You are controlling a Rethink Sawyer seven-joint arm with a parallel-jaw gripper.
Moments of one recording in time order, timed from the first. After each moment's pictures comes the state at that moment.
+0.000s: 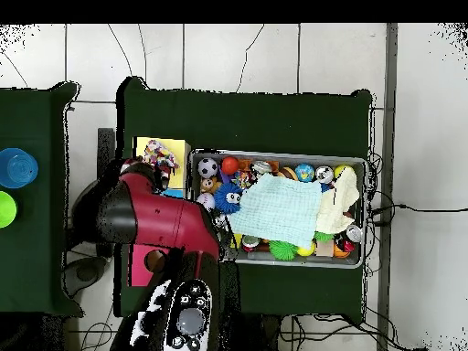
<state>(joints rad) 0.21 -0.68 -0.18 1.65 0.36 0.24 1.72</state>
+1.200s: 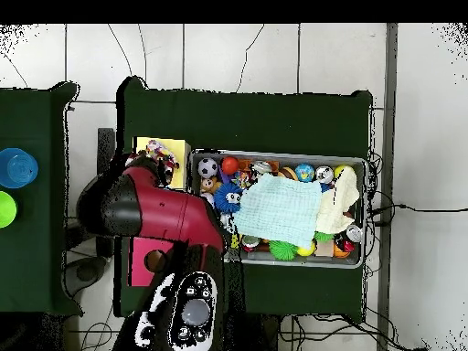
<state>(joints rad) 0.19 -0.66 -0.18 1.62 0.36 0.24 1.72</state>
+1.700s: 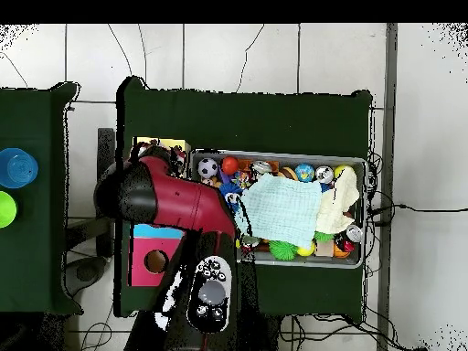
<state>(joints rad) 0.14 -0.62 -0.16 1.58 0.36 0.20 1.72</state>
